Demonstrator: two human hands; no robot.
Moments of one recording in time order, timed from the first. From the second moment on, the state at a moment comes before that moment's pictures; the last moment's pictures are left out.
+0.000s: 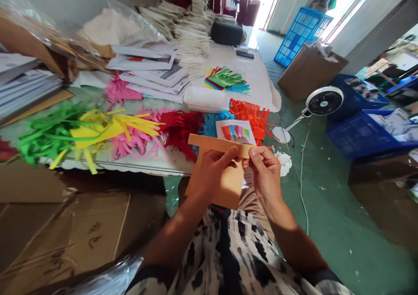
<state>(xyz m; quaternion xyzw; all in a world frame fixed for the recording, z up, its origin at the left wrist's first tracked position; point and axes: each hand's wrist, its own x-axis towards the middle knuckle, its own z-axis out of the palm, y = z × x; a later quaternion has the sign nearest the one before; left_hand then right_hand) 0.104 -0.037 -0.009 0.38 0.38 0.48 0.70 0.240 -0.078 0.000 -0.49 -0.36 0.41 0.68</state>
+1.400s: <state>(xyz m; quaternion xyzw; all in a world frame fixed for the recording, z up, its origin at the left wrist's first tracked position) 0.104 -0.035 0.010 0.55 0.44 0.45 0.56 0.285 -0.088 0.009 -0.47 -0.78 -0.17 0.39</state>
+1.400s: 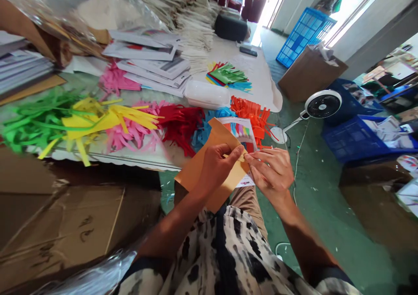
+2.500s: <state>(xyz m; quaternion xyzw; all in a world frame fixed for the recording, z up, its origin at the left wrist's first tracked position) 0.092 -0.025 -0.002 0.60 0.44 0.46 0.49 0.274 -0.081 0.002 -0.45 -0.76 -0.07 0.47</state>
